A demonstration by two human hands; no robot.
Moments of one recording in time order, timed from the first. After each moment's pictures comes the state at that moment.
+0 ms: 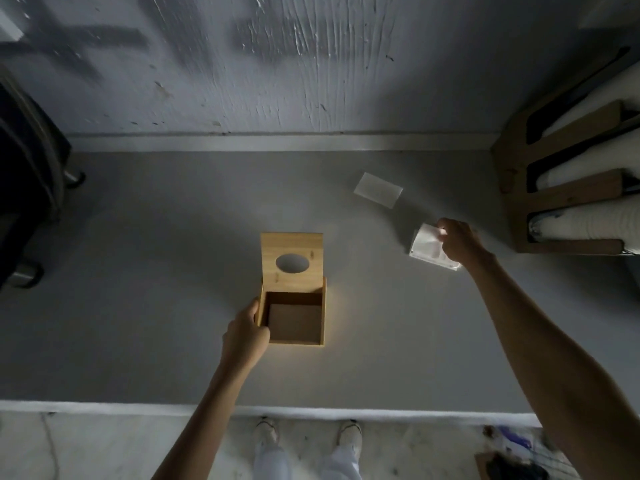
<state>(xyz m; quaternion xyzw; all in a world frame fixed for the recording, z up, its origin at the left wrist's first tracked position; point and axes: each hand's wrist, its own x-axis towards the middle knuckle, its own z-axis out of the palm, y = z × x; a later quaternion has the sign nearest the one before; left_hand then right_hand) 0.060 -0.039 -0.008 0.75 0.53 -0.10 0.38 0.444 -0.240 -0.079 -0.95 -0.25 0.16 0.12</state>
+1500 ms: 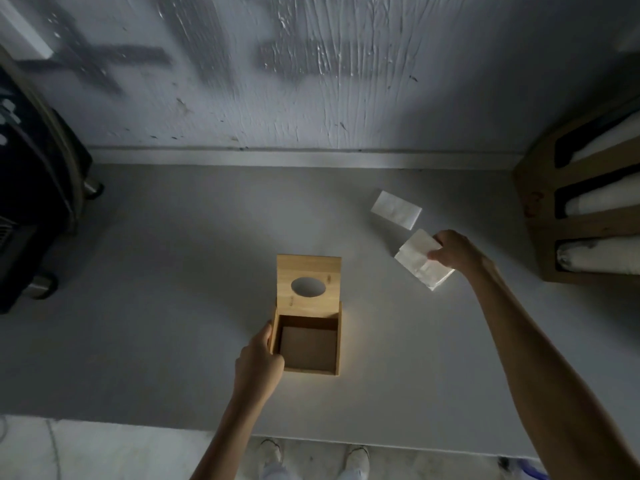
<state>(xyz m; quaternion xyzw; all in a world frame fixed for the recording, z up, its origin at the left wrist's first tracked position) 0.064 -0.043 0.002 0.74 0.55 -0.10 0.37 0.443 -0.179 -0.066 -0.93 -0.22 0.25 0.11</state>
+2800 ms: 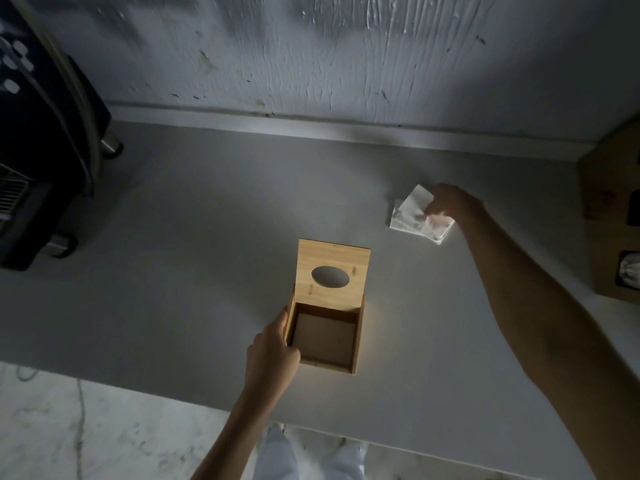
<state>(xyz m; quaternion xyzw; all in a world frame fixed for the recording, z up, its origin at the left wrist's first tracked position) 0.069 -0.041 0.009 0.75 0.54 -0.11 0.35 0.482 -0.062 -0.083 -0.92 -0.26 0.30 0.03</state>
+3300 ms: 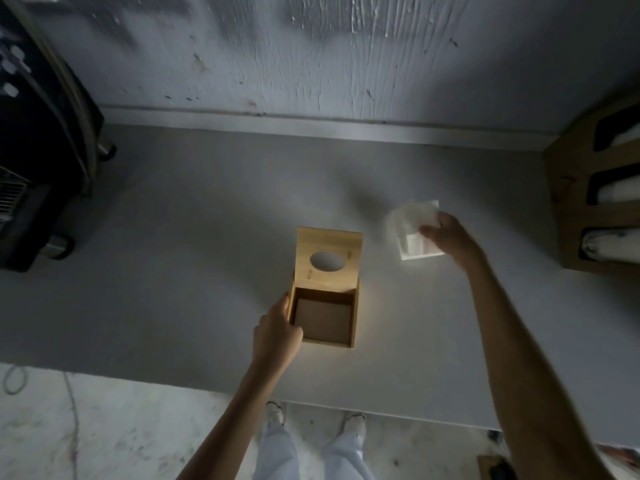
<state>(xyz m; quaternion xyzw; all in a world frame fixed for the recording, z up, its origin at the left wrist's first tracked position) 0.064 -0.040 0.003 0.75 0.54 -0.11 0.37 0.401 -0.149 -0.072 -0.85 -0.16 0.33 0.38</state>
